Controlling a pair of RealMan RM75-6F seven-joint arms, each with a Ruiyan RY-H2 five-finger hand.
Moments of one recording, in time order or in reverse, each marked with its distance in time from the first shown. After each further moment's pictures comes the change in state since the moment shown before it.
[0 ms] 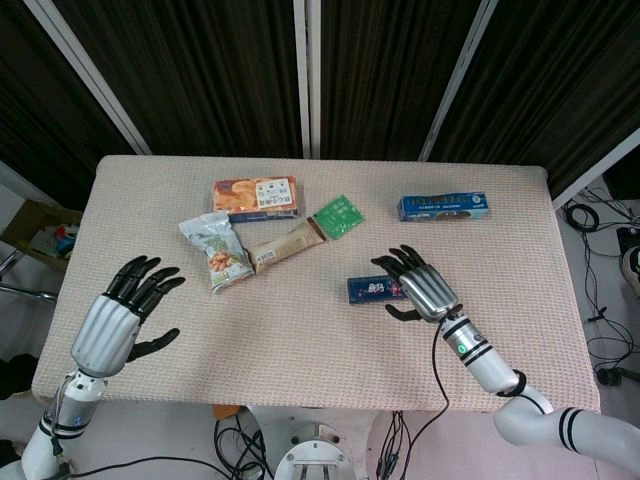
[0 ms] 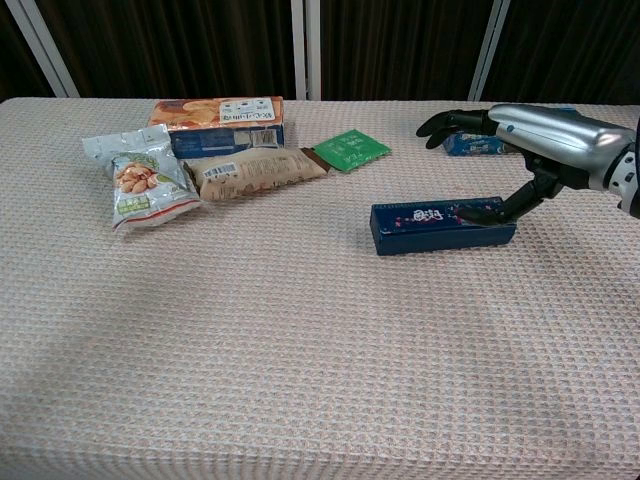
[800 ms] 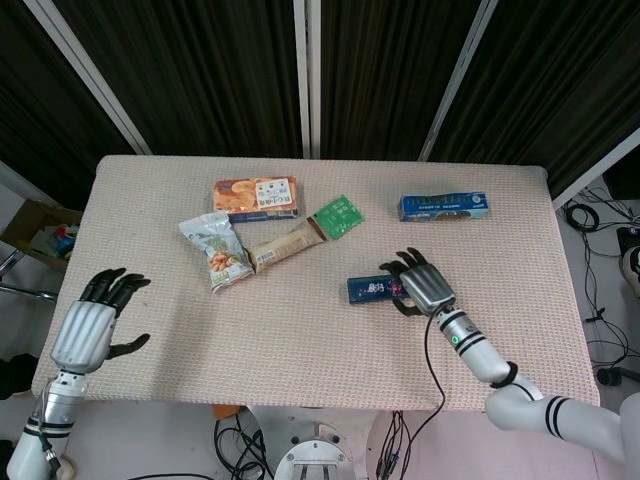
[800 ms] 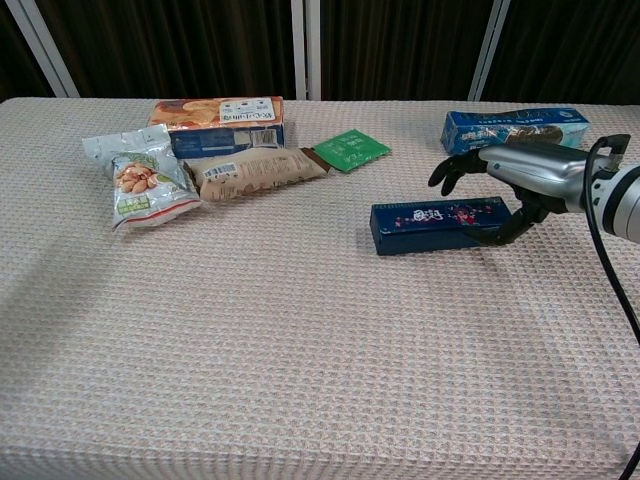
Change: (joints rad) left arm 0.052 0.012 0.030 0.020 -0.223 -0.093 -0.008; right arm 0.047 -0.057 -0.011 0.106 0.133 -0.115 -0.096
